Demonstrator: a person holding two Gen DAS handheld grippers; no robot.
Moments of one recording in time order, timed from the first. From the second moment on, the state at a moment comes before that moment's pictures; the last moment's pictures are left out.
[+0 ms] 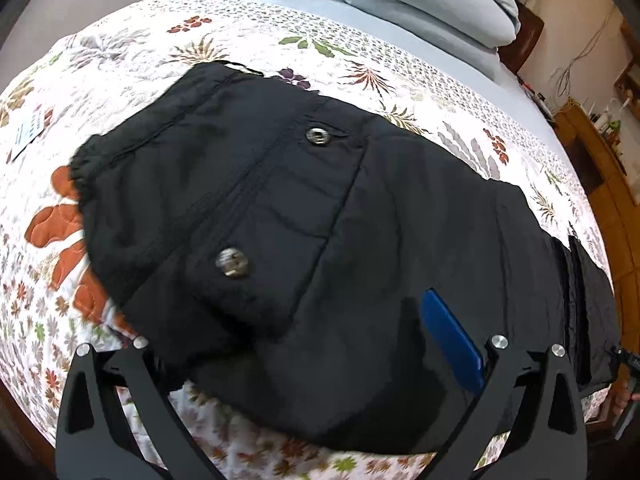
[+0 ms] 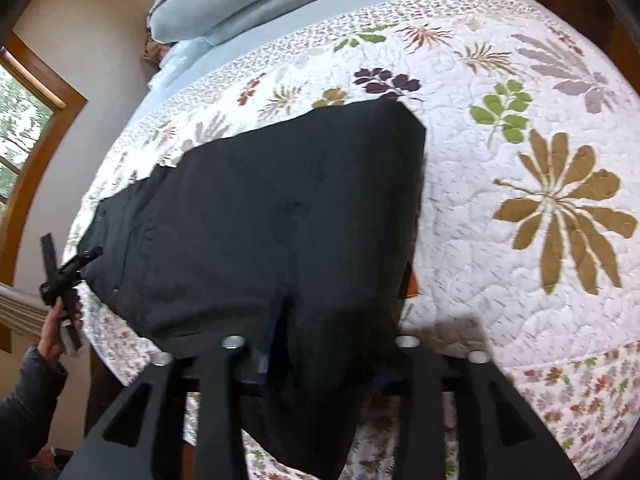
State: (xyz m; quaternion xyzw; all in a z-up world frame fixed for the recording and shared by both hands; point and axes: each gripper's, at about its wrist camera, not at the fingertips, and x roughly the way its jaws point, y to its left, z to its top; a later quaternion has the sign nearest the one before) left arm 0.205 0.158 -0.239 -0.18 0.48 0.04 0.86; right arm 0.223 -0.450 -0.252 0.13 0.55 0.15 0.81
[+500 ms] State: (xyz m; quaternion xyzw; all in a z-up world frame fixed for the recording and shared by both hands) left arm 0.128 0.226 -0.233 -0.29 0.48 0.04 0.83; right arm 0.163 -0.444 -0.182 0.12 0.46 0.09 0.88
